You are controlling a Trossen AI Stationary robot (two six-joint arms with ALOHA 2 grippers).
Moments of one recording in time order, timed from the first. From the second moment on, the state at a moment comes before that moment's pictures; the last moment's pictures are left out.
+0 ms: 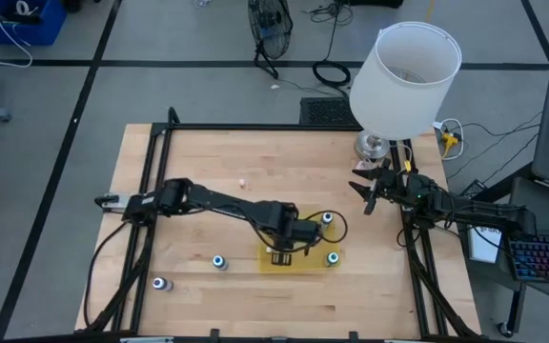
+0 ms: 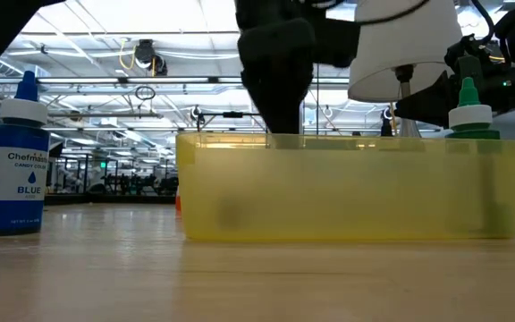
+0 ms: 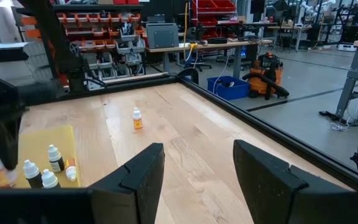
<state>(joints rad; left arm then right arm) -0.18 2.27 2.03 -1.10 -0.10 -0.07 -0.24 0.21 0.01 0.13 0.18 0.04</state>
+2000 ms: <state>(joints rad) -0.04 2.00 1.87 -1.16 -0.14 -0.02 -0.24 0.21 0.02 0.13 0.18 0.04</state>
